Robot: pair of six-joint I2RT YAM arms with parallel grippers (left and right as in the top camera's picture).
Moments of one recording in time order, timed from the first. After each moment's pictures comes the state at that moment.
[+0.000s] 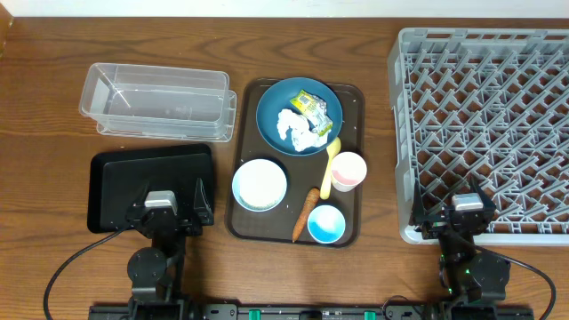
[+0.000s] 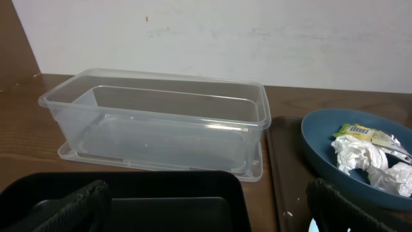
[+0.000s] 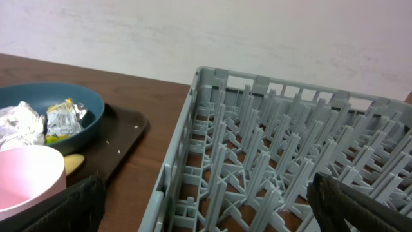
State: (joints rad) left arm 0.00 0.01 0.02 -0.12 -0.03 -0.06; right arm -0.01 0.01 0.01 -0.06 -0.08 -0.12
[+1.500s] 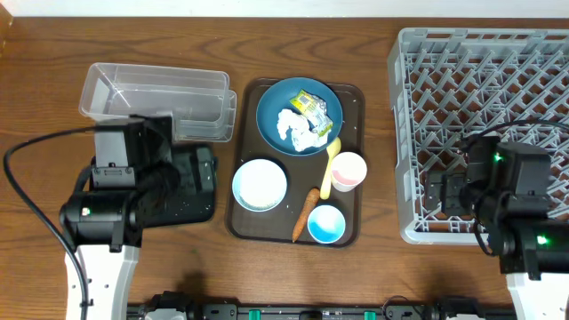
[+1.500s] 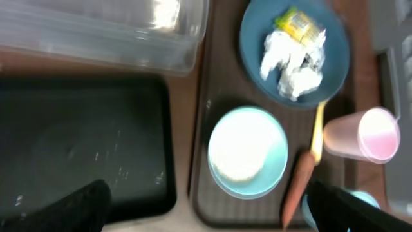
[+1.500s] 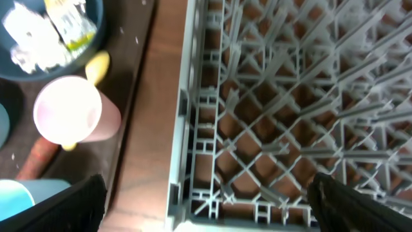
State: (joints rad) left arm 0.00 1.04 1.11 -0.99 0.24 -0.15; right arm -0.01 0.92 0.97 -0.98 -0.07 -0.02
